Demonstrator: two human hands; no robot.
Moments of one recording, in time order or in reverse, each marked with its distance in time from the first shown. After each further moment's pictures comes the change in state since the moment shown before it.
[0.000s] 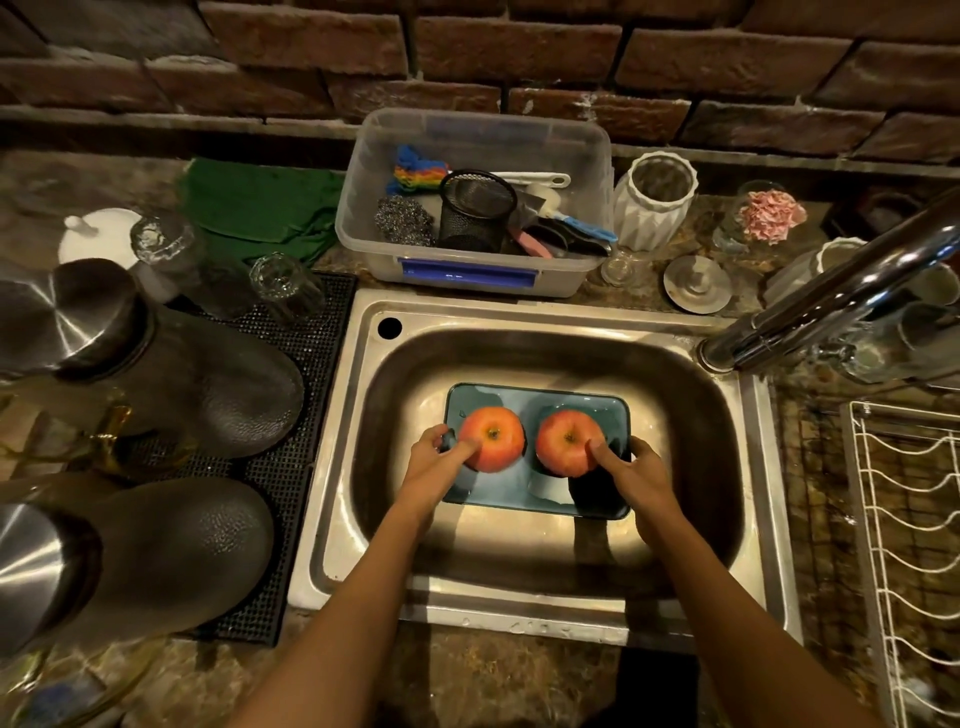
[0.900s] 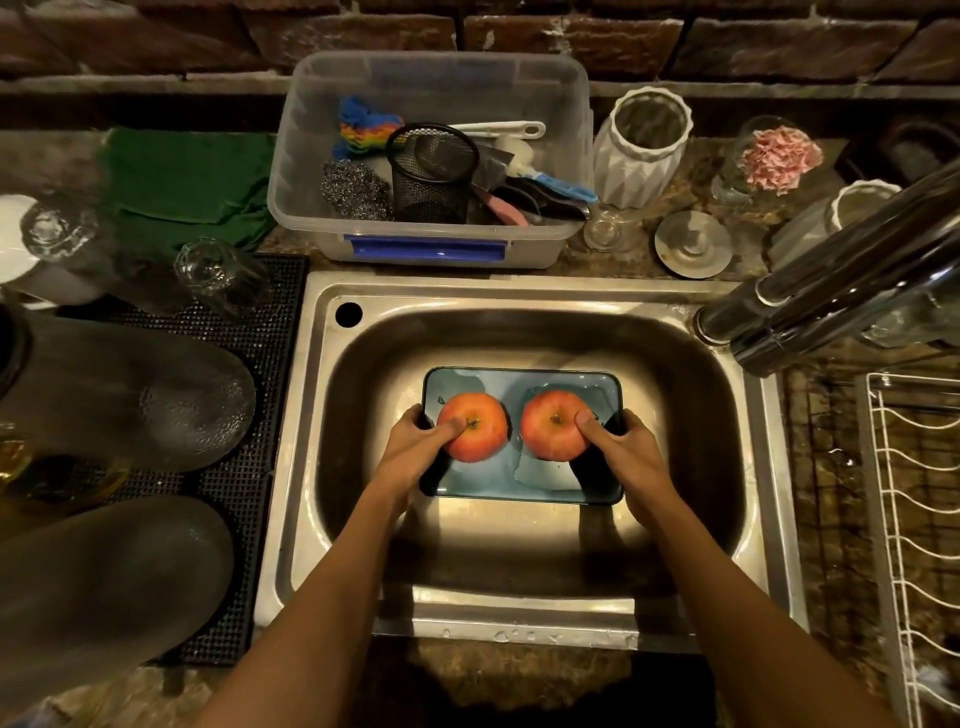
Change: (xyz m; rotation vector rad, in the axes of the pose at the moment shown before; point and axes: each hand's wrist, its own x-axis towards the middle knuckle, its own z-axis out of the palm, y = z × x) left_hand 0.033 0.002 0.005 -0.032 -0.053 -0.085; right_hand 0.032 0.017 -0.001 0.053 -0.036 0.041
